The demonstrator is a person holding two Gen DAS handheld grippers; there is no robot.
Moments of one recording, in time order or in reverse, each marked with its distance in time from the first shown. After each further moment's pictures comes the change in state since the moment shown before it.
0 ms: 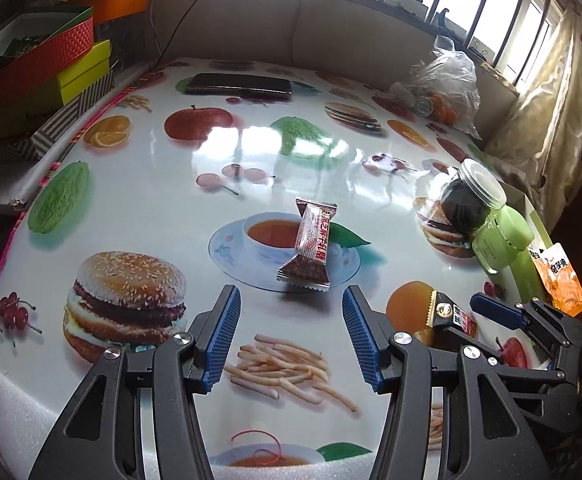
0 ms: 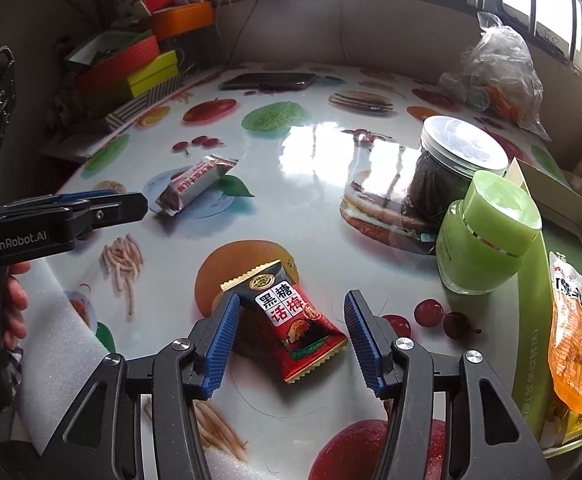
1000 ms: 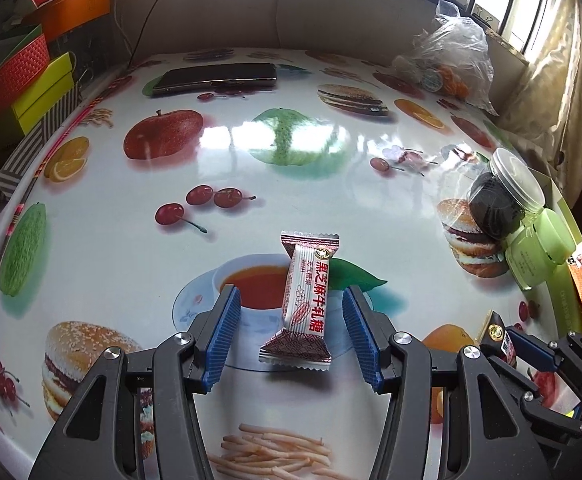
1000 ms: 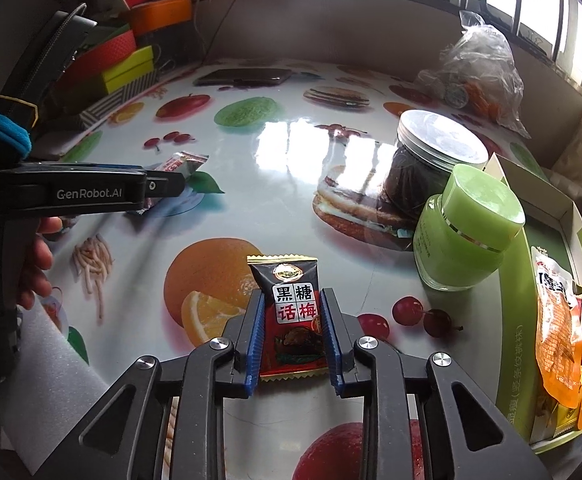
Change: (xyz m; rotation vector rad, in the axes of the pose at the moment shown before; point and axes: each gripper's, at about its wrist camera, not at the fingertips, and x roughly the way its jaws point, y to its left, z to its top) left arm 0.052 -0.017 0.035 0.089 0.066 0.055; right arm 0.004 -0.003 0.000 0.018 0.004 -0.095
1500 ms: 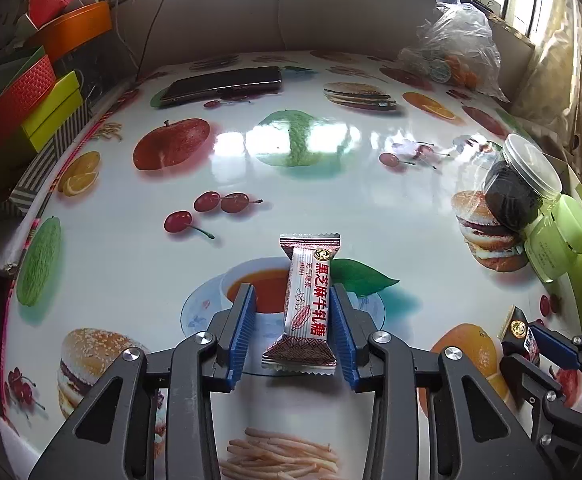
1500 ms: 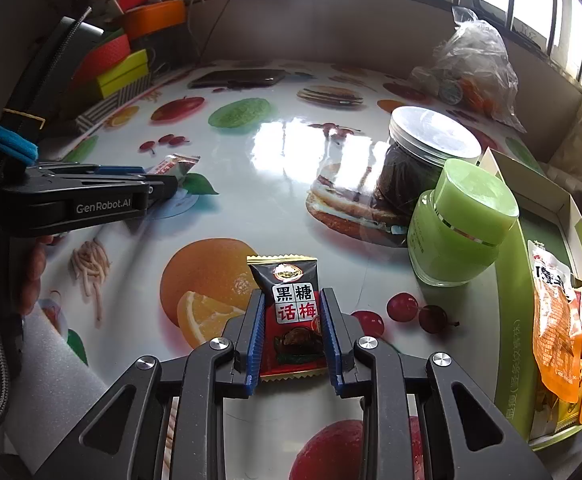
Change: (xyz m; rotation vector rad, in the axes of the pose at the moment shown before) left arm 0.002 -0.009 -0.001 0.045 -0.012 0.084; right arm -0.001 -0.003 -0.001 0.019 -0.001 -0.003
